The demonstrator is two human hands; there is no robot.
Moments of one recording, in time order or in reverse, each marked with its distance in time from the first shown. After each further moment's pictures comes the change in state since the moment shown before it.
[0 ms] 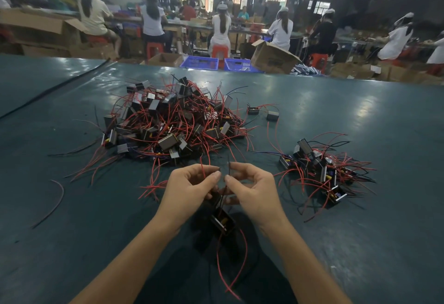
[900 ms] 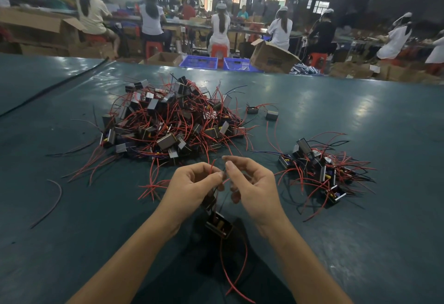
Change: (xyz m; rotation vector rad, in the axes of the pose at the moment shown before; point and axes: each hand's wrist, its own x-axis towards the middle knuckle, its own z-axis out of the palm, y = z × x) left_hand -0.007 0.018 0.002 -0.082 -0.146 -0.019; right_hand -0.006 -0.017 0.004 0.049 -0.003 -0.117
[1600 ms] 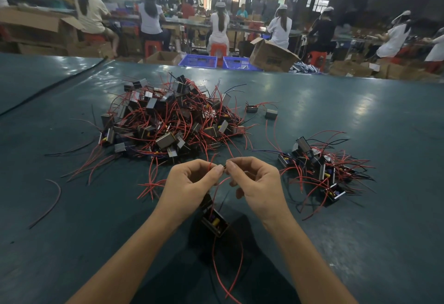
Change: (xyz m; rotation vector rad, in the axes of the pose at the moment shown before) left_hand 0.001 -0.002 0.000 0.126 0.087 0.164; right_hand 0.003 -0.003 -0.009 -0.052 -0.001 -0.013
